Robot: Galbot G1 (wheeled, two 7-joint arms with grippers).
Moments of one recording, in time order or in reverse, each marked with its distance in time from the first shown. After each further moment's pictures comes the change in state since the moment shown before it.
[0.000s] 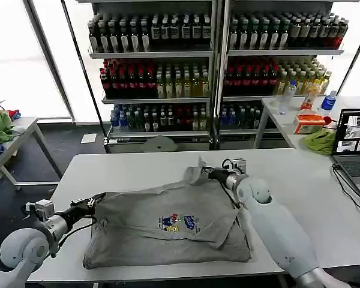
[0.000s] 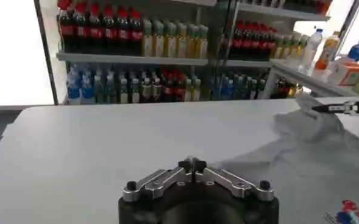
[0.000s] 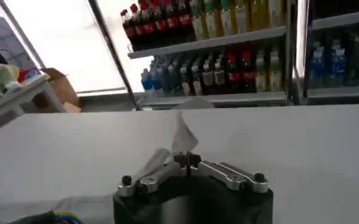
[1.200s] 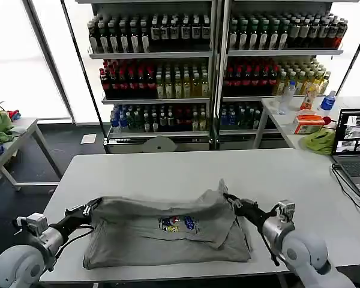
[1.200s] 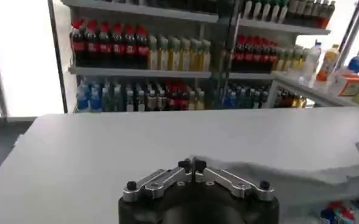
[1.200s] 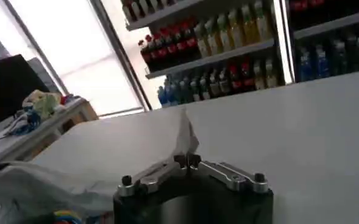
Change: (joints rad) left arm 0.206 -0.027 -0.116 -0.126 0.019 -0.077 -0.037; right arm -0.620 -0.166 0.322 0.577 0.105 0.001 0.033
